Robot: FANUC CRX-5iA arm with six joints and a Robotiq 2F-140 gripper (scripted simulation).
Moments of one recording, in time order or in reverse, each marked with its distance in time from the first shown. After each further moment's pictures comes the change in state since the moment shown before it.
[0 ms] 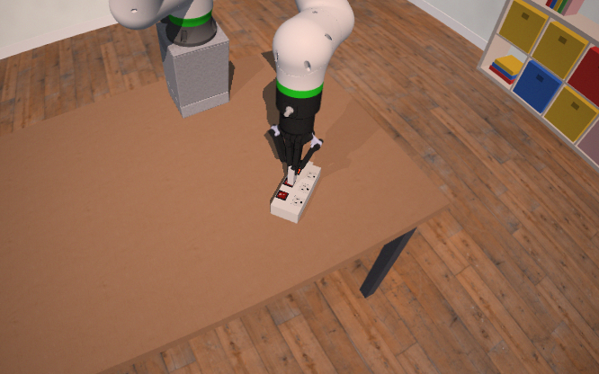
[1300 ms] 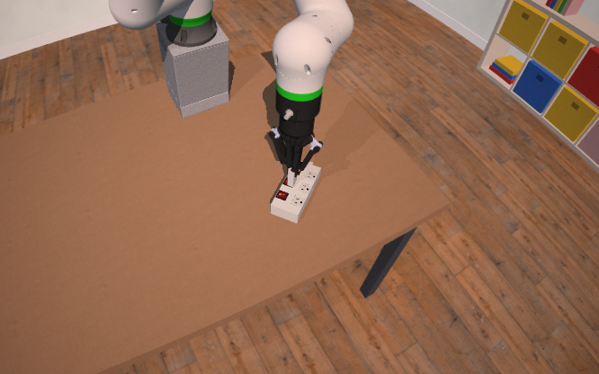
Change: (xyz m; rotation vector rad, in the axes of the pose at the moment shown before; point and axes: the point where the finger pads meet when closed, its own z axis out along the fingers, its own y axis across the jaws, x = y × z) arm 0.000 0.000 0.007 0.000 0.000 0.000
